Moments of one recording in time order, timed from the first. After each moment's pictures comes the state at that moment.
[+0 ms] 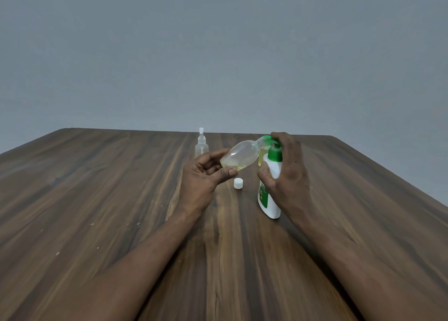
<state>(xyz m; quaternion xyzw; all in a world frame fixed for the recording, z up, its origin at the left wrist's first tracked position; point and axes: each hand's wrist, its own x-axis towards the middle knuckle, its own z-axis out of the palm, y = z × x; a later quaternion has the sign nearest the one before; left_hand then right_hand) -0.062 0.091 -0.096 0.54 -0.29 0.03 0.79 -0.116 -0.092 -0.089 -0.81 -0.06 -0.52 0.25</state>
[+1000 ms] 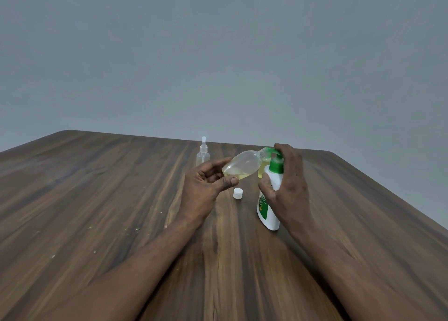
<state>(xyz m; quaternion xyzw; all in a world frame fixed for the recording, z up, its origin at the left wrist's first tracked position) -0.066 0.092 -0.093 0.53 -0.30 0.05 0.79 -0.119 -0.090 -0.089 -0.82 -0.05 -0.52 0.25</state>
